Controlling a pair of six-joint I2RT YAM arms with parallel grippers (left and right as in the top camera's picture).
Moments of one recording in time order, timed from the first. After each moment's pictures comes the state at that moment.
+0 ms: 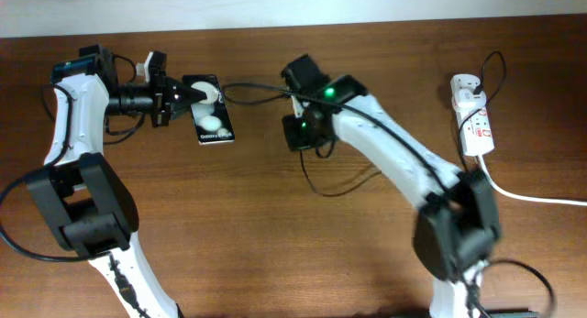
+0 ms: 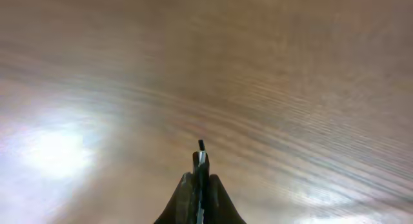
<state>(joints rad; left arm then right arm) 0.24 2.20 1.91 -1.30 1.19 -0.07 0.54 2.00 1.76 -1.00 -0.13 0.31</state>
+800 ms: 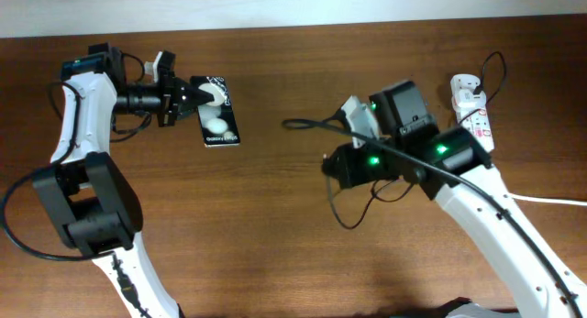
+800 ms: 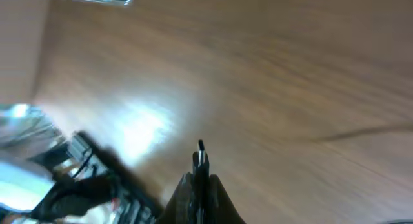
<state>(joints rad) 0.20 2.20 1.91 -1.30 1.17 -0.04 0.41 1.40 1.29 -0.94 -0.53 0.25</state>
